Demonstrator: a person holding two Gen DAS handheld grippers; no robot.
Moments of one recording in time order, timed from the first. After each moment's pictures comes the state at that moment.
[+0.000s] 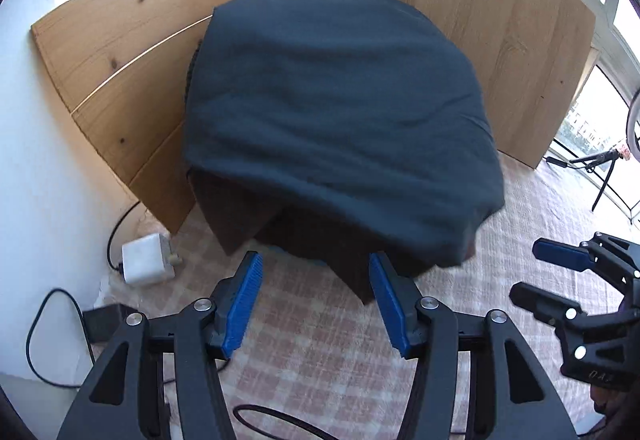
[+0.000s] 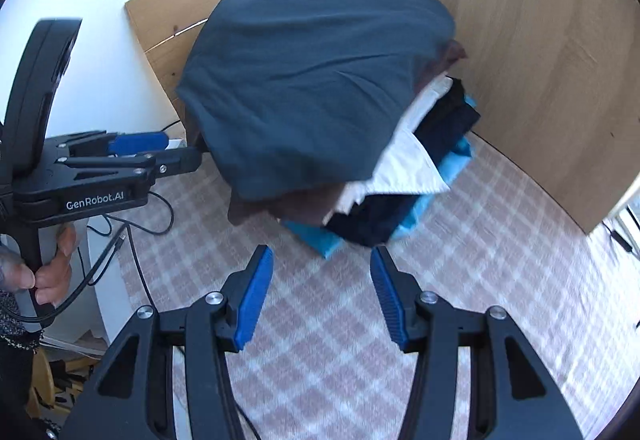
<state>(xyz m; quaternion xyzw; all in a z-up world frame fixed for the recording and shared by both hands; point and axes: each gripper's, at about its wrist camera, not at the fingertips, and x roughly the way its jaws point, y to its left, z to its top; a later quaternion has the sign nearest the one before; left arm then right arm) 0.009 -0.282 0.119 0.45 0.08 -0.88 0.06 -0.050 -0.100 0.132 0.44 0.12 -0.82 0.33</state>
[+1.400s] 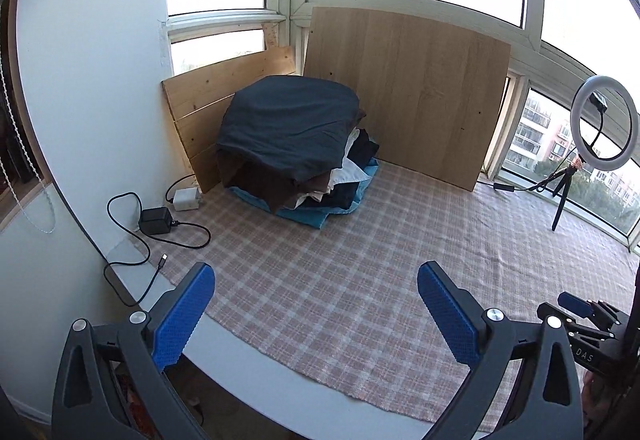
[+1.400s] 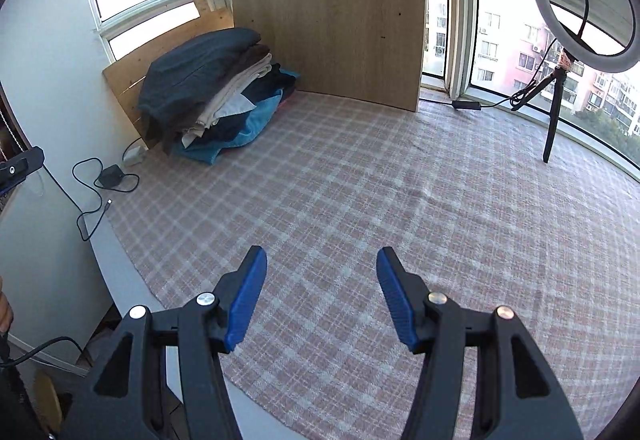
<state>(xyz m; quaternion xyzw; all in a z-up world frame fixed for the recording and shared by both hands) 0.222 -0.082 0.225 0.33 0.09 -0.92 0.17 0.078 0.203 0.146 0.40 0.04 -0.89 0.23</state>
